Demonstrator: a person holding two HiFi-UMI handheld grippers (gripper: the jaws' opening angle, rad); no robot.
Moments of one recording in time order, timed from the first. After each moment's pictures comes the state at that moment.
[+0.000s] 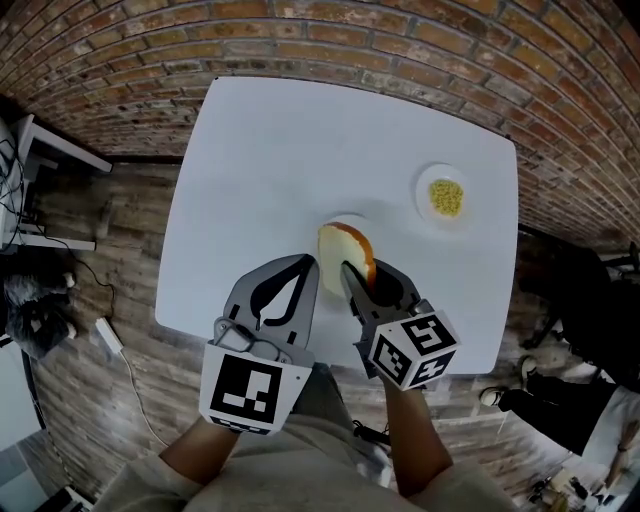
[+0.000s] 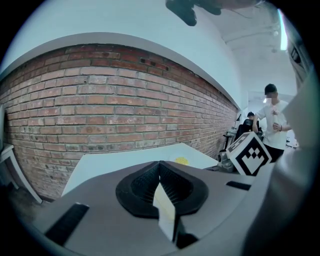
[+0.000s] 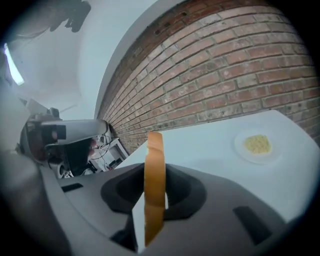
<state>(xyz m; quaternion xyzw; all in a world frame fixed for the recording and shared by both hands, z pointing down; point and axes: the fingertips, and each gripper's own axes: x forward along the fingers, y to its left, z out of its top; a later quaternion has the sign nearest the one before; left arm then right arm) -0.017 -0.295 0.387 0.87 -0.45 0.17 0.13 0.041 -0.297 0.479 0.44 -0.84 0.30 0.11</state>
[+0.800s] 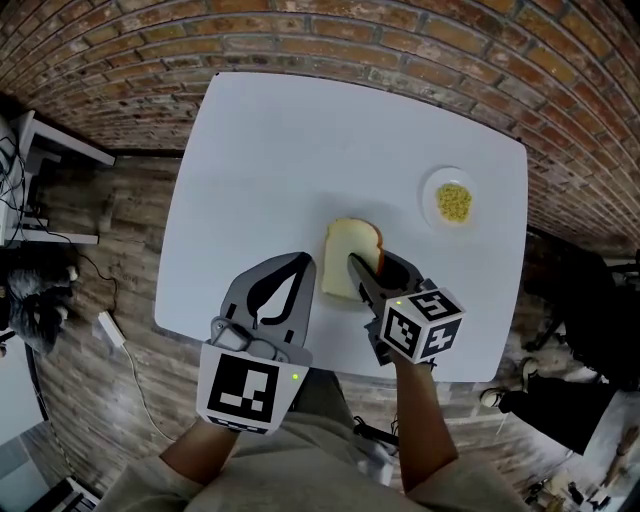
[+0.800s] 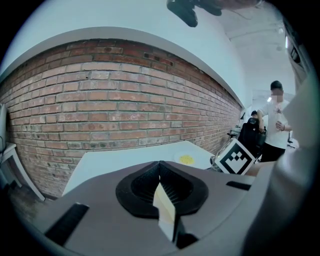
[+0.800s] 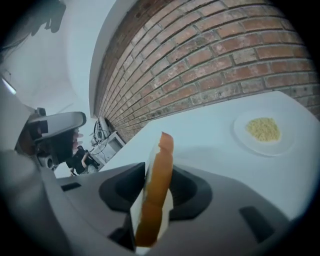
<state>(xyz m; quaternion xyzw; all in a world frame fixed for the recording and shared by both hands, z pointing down) -0.021 -0.315 0.400 0.86 -0.47 0.18 0.14 0.055 -0.326 0.529 0.41 -0.83 0.36 0.15</state>
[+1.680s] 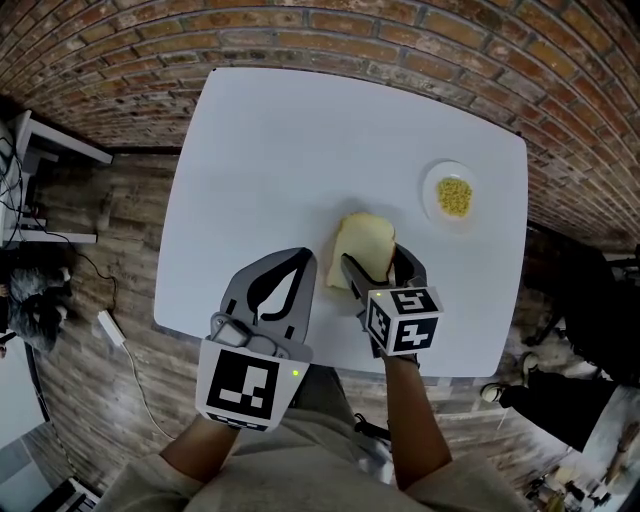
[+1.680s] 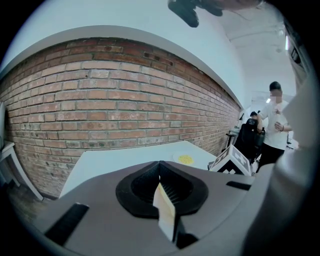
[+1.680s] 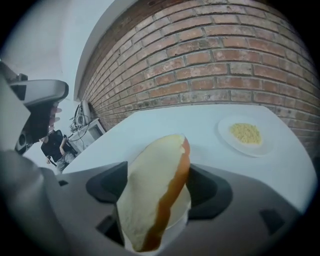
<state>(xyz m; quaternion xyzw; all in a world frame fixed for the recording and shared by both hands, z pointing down) -0.020 -0.315 0.402 0.86 -0.46 0.18 0.14 0.072 -0.325 0.561 0.49 -0.78 0.31 0.24</state>
